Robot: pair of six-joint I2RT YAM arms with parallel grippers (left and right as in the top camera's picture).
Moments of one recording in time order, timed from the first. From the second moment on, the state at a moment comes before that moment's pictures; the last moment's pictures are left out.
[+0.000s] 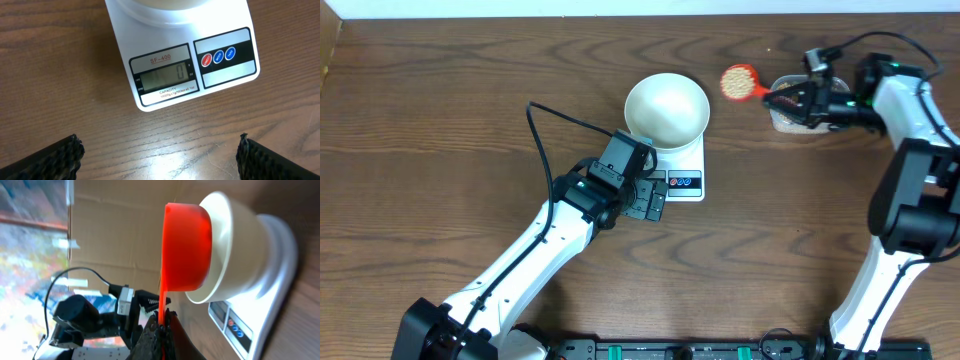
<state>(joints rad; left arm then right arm) -0.56 1.44 0.98 -0.64 -0.01 -0.25 -0.16 2.20 1.69 -1.17 -1.49 -0.35</state>
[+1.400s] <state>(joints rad) -0.56 1.44 0.98 -0.64 -0.01 -0.25 0.24 2.20 1.99 -1.12 -0.74 -0.10</state>
